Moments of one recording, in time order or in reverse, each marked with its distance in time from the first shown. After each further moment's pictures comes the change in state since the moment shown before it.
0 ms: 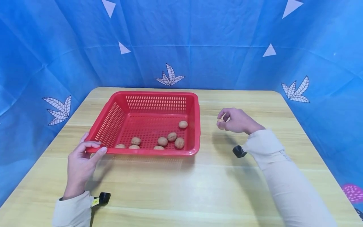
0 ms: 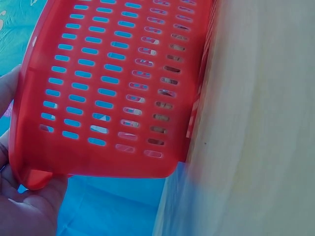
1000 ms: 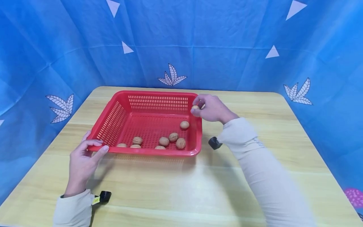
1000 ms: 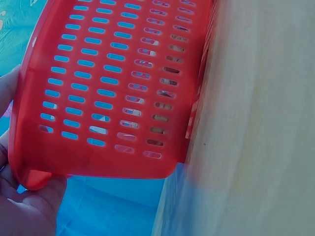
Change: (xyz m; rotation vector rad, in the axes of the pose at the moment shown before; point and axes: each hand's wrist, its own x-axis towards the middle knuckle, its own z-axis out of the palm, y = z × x) left_hand 0.001 -0.001 -0.002 0.022 -0.006 -0.002; right_hand 0.045 -0.079 0.015 0.035 0.092 -0.100
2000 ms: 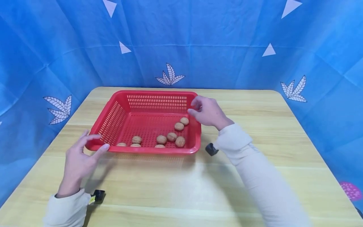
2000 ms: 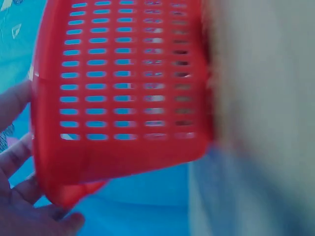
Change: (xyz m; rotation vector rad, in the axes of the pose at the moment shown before) left_hand 0.007 0.019 -0.008 0.232 -0.042 0.148; right_hand -0.011 -0.005 0.019 -0.054 0.150 -0.005
